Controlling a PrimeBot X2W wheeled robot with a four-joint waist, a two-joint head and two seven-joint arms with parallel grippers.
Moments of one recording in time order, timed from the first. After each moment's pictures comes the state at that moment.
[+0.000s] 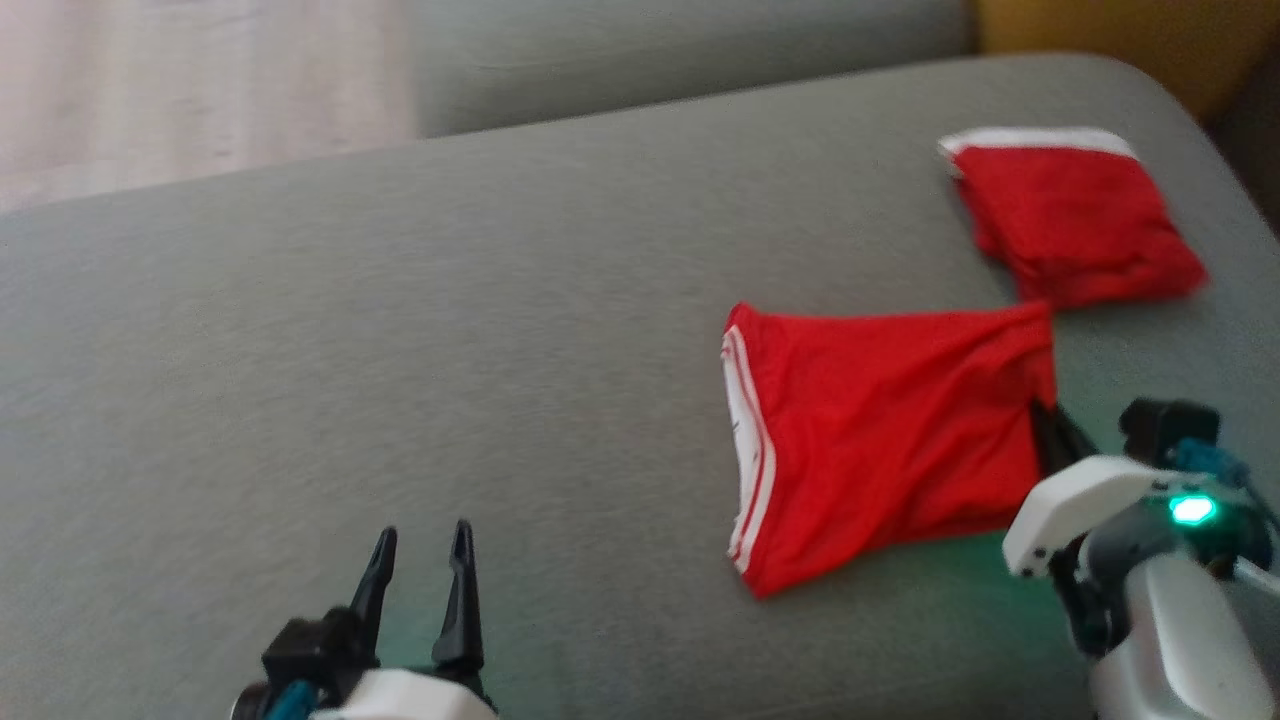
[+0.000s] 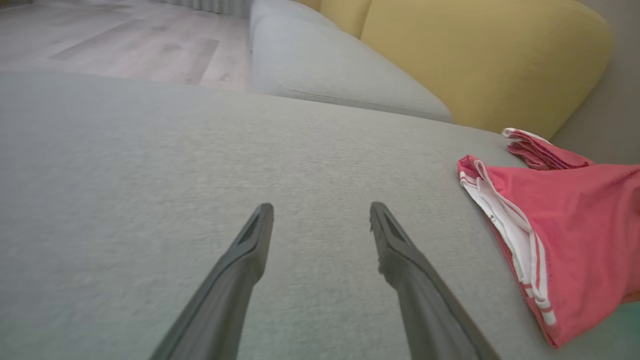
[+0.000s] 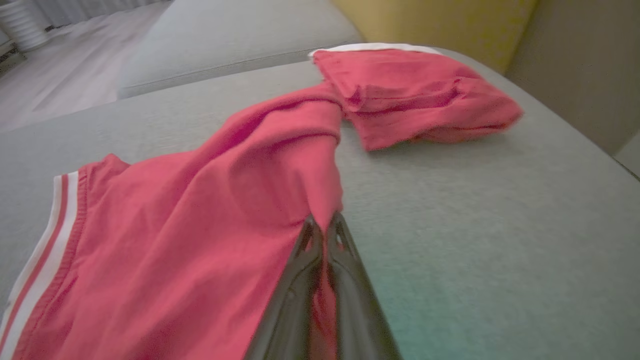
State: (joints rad) left arm 0.00 0.30 -0.61 0.13 -0.70 0.30 -0.23; right arm -0.23 -0.05 -0.13 0.48 0.07 0.12 0.12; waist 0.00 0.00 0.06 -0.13
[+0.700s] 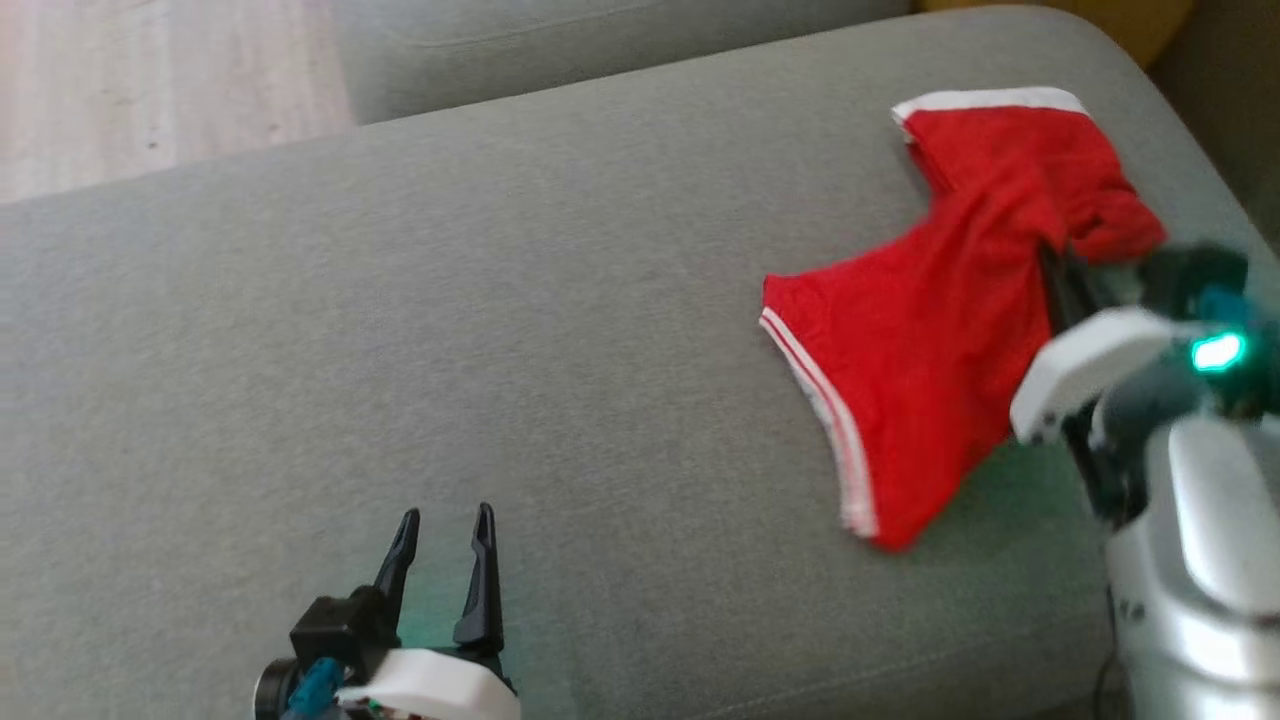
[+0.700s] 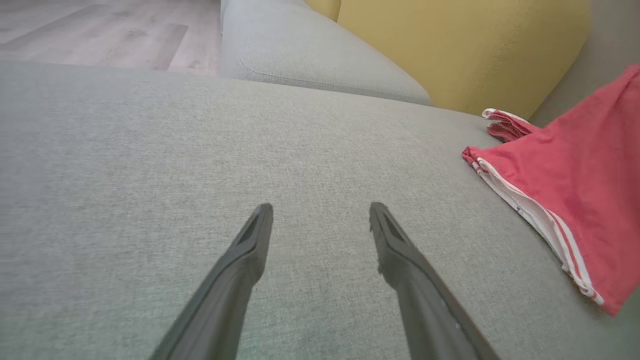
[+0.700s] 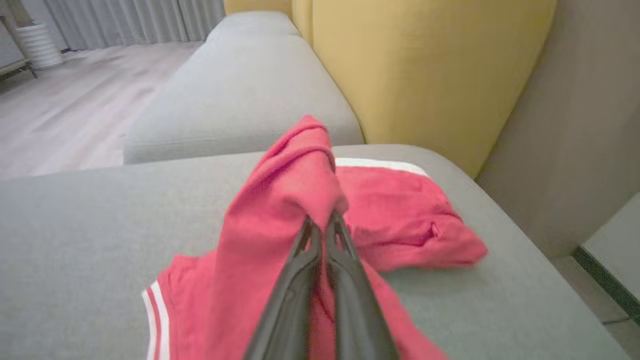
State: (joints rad) left arm -0.06 0.26 -0.63 0.21 -0.68 0.27 -0.24; right arm -0.38 -0.08 -0.08 0.37 0.04 0.12 0.19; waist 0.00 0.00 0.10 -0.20
